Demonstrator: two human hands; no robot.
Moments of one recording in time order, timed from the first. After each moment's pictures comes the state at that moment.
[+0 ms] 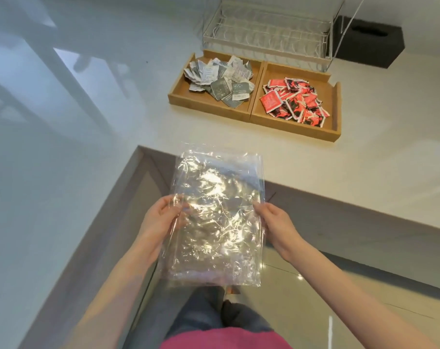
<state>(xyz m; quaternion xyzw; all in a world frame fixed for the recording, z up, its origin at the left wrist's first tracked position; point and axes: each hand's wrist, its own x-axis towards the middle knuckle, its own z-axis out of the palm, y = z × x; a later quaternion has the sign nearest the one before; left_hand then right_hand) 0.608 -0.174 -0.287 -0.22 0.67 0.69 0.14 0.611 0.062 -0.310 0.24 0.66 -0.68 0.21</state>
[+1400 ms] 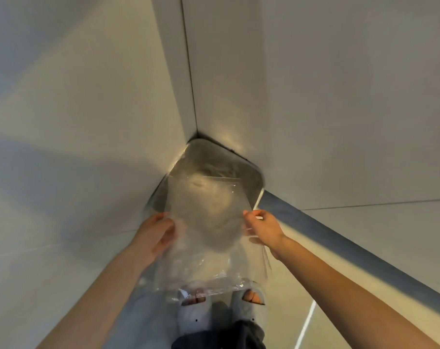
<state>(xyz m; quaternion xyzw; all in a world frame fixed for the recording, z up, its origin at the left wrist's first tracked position) 0.606 -0.270 -0.731 -0.50 0.53 0.65 0.21 0.557 -0.057 -0.743 0.29 0.73 -0.48 0.40</state>
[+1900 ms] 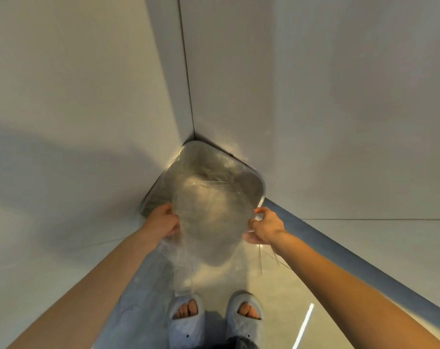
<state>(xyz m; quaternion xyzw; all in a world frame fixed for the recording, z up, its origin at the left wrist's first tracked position) 0.569 -0.263 -0.775 -0.43 0.64 0.57 0.28 0.524 -0.052 -0.775 0.29 0.76 -0.39 0.42</state>
